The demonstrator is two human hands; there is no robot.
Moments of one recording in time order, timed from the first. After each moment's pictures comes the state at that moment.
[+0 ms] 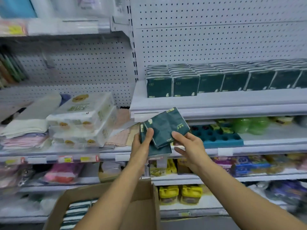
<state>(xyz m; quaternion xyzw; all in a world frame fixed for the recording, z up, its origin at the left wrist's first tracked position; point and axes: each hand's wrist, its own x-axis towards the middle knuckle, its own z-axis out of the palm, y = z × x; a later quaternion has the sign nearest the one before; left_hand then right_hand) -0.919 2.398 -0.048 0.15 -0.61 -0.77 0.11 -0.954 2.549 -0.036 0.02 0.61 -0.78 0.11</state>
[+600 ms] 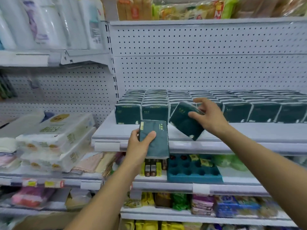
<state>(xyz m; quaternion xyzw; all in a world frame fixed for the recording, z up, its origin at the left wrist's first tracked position) -1.038 2.523 0.020 0.14 -0.65 -0.73 0.18 -1.152 2.729 0.089 -0.21 0.86 -0.45 -0.13</state>
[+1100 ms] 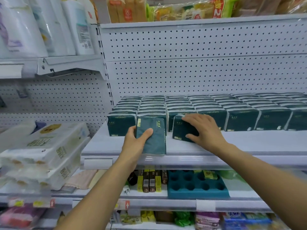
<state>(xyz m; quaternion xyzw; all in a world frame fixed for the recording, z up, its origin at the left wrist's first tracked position) -1.104 2.501 0.040 0.14 -0.67 -0.70 0.20 -1.235 2.732 0.033 -0.38 0.87 -0.13 -0.29</state>
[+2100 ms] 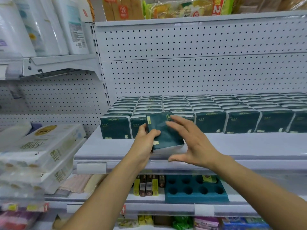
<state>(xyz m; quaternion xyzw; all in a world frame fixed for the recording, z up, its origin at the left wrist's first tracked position) -1.126 2.538 0.056 0.10 -0.61 -0.78 0.11 -1.198 2.715 0.038 -0.52 0.78 -0.20 -0.28</state>
